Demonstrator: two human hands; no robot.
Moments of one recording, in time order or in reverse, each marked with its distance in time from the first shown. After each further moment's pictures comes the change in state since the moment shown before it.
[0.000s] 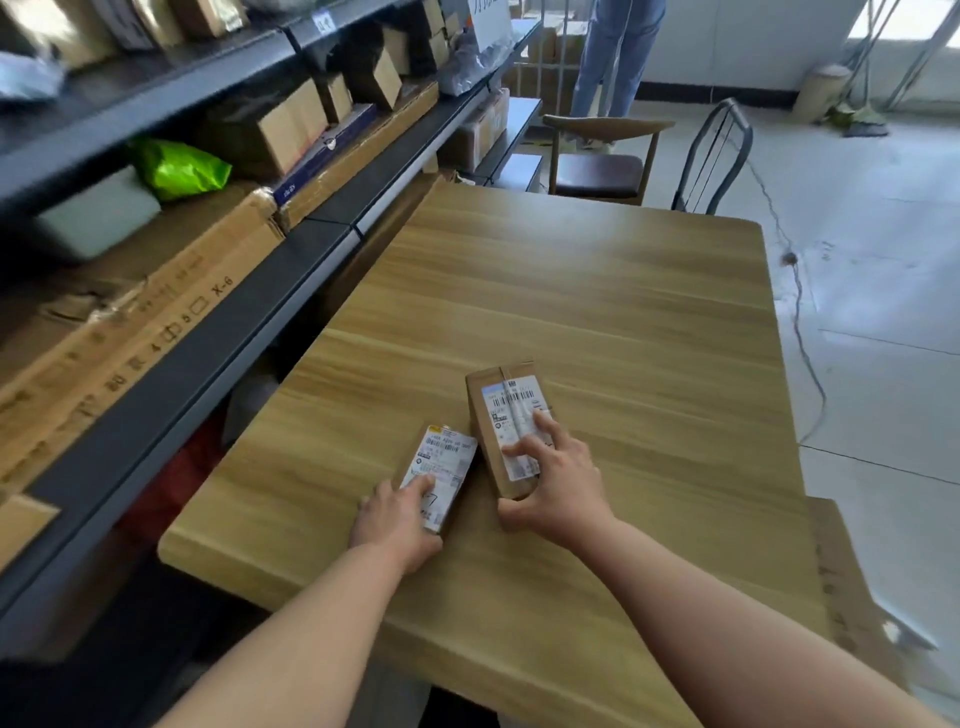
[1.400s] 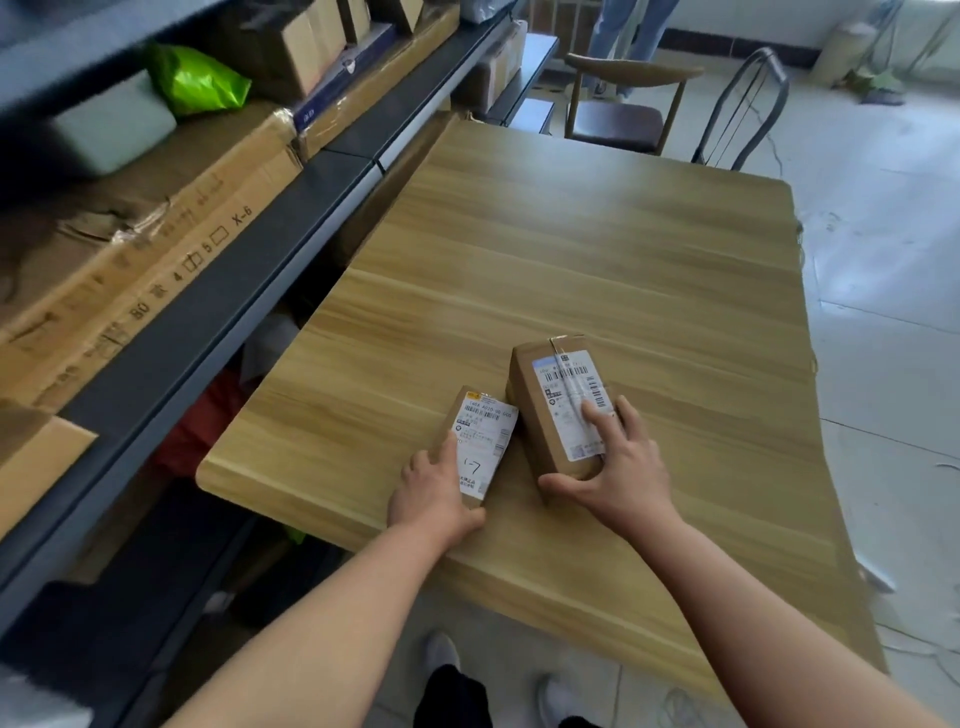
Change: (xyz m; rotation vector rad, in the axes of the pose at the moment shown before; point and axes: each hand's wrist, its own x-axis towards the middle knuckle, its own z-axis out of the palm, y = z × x) left_hand -0.020 -0.029 0.032 -0.076 0.021 0.072; right_hand -0.052 0.002 0.019 -0.045 0.133 0.150
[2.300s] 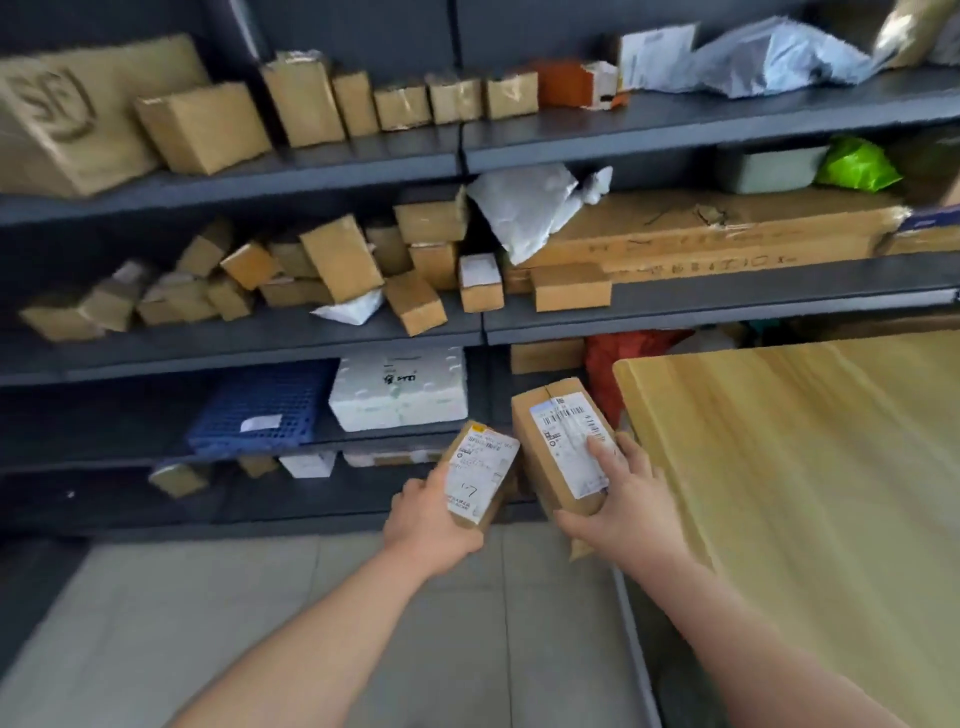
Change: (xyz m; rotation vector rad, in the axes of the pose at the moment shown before) left_hand -0.351 -0.092 0.072 -0.561 0.562 -1.021; right_hand -0.174 -0.126 0.051 -0.090 -0.524 -1.121
